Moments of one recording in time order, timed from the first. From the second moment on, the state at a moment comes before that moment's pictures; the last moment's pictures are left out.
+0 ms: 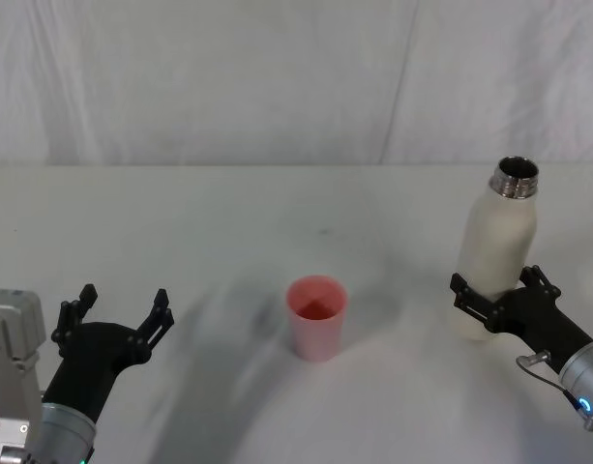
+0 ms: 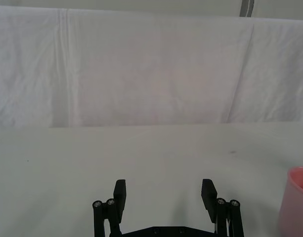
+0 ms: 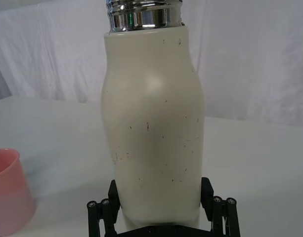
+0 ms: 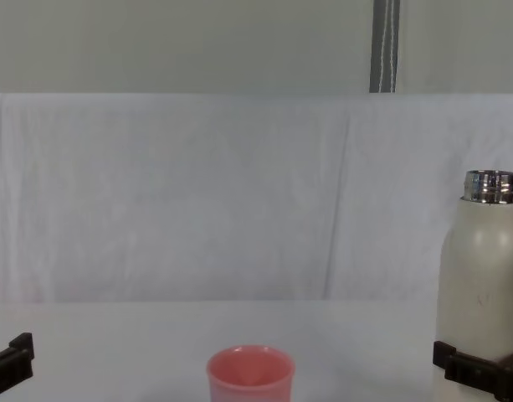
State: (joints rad) left arm 0.27 0.24 0.04 -1.85 -0.25 -0.02 -0.02; right arm 0.11 0.30 -0.22 -1.44 0.37 -0.04 0.32
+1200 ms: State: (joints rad) left arm 0.27 0.24 0.04 -1.85 -0.25 -0.02 -0.02; right arm 0.09 0.32 -0.23 -1.45 0.39 -0.04 0.35
